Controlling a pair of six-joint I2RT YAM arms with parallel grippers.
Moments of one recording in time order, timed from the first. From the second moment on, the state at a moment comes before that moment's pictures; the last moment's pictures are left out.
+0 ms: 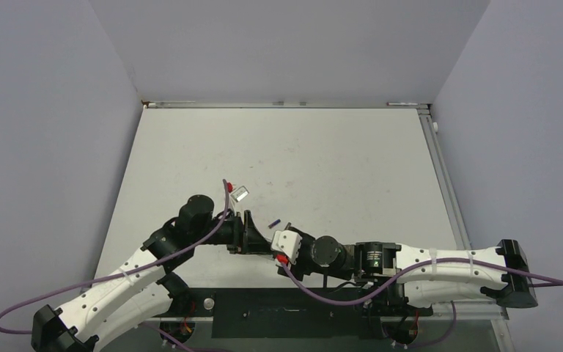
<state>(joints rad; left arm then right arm) -0.72 0.74 0.54 -0.26 0.63 -0.93 1.44 1.00 0.75 -0.24 0.22 -0.15</state>
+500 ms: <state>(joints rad) -0.72 0.75 0.51 -0.16 0.69 -0.98 1.44 0.99 0.74 -0.24 0.22 -0.14</state>
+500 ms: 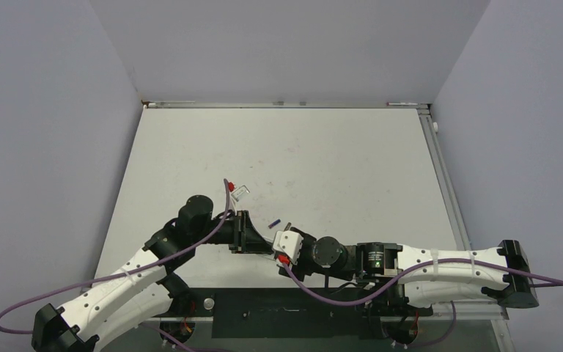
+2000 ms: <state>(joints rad) -0.44 0.64 0.25 0.12 0.78 -1.45 1.56 1.05 0.79 -0.28 0.51 -0.38</state>
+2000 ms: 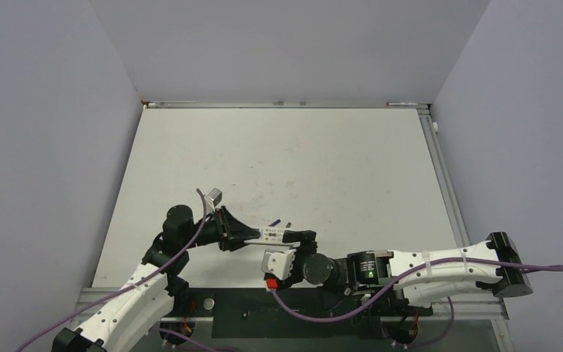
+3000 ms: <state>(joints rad) -0.35 0.60 0.19 0.20 0.90 -1.58 1.67 1.35 0.76 0.10 0.89 -0.80</state>
